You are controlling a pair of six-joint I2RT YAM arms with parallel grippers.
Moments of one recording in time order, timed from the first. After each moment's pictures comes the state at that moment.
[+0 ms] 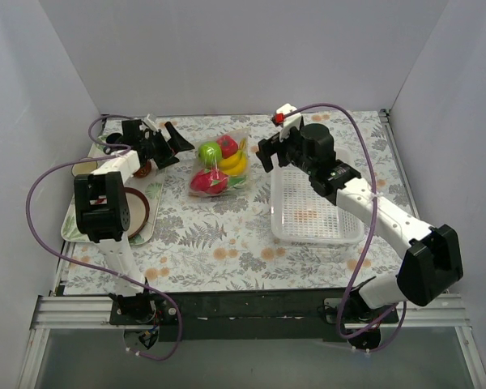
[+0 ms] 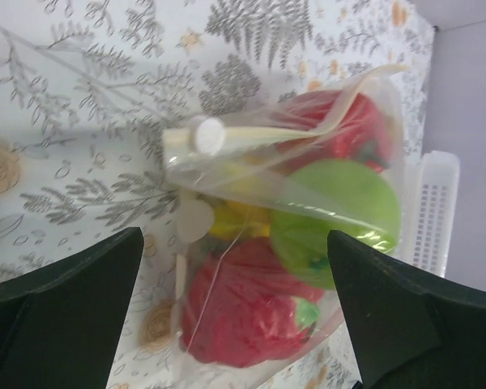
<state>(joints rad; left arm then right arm) 0.07 1.95 1.37 -0.14 0.64 -0.54 0.60 1.43 1.17 0.02 -0.07 -0.10</state>
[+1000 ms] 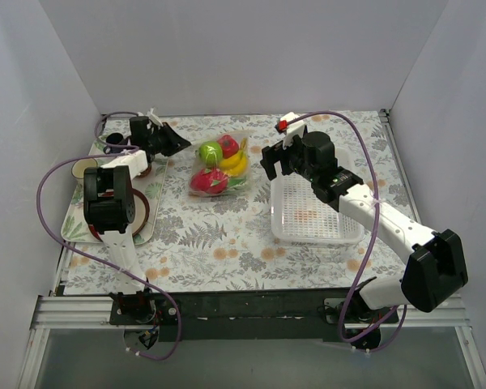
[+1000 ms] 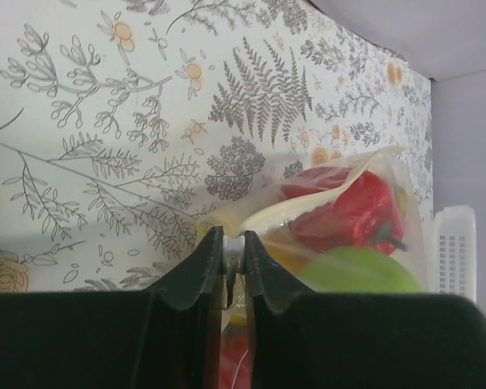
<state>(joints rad) 0.03 2.06 1.40 0.13 0.55 -0.61 0.60 1.37 1.08 -0.01 -0.04 -0.05</state>
